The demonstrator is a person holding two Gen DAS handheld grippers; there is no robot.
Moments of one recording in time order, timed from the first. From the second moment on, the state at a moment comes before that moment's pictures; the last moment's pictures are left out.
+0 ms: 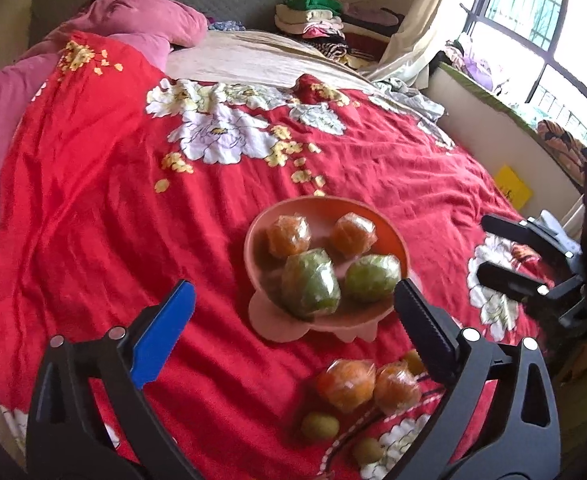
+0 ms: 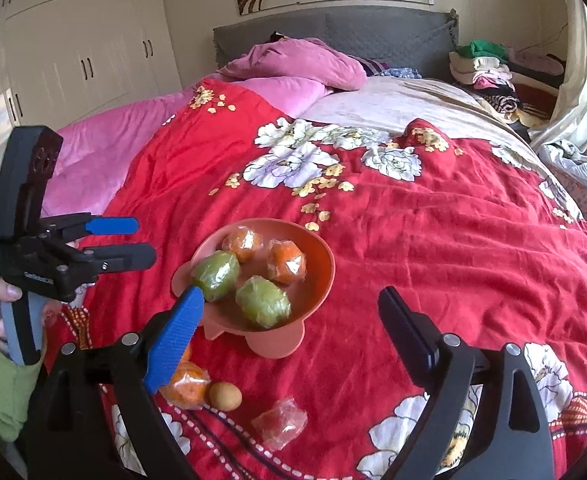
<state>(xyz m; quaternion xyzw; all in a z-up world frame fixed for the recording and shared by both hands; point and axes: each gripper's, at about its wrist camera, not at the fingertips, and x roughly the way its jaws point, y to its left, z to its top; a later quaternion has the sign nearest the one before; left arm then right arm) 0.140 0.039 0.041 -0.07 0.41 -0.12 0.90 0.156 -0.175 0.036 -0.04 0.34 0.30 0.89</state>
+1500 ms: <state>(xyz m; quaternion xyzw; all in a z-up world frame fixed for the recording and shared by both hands) 0.090 0.017 0.009 0.02 0.44 -0.15 0.88 0.090 -0.187 -0.004 -0.07 0.37 0.29 0.88</state>
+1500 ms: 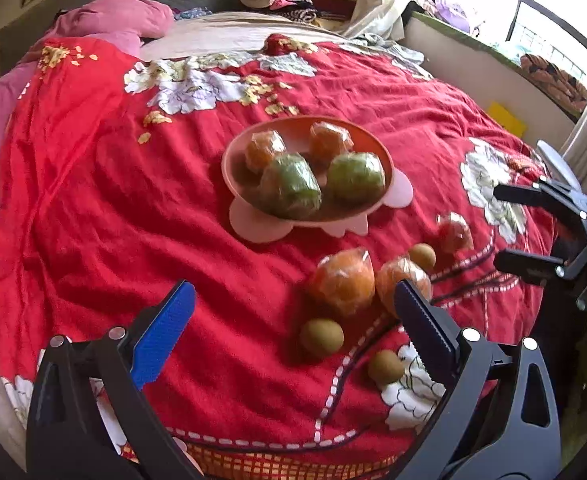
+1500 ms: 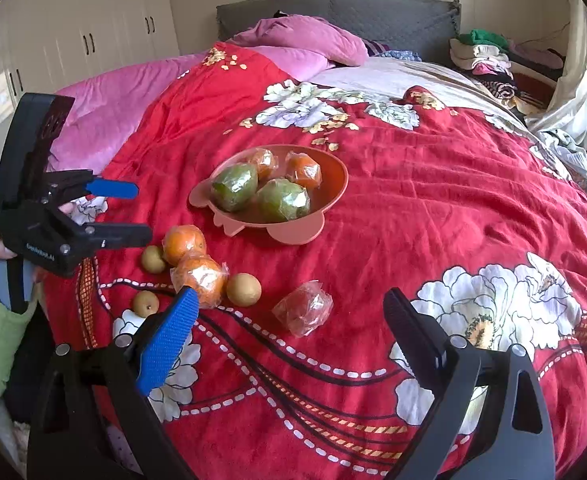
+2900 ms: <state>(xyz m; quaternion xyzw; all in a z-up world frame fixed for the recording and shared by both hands) 0.113 -0.015 -0.017 0.08 0.46 -0.19 0.87 0.111 -0.177 -0.041 -0.11 0.39 0.30 0.86</state>
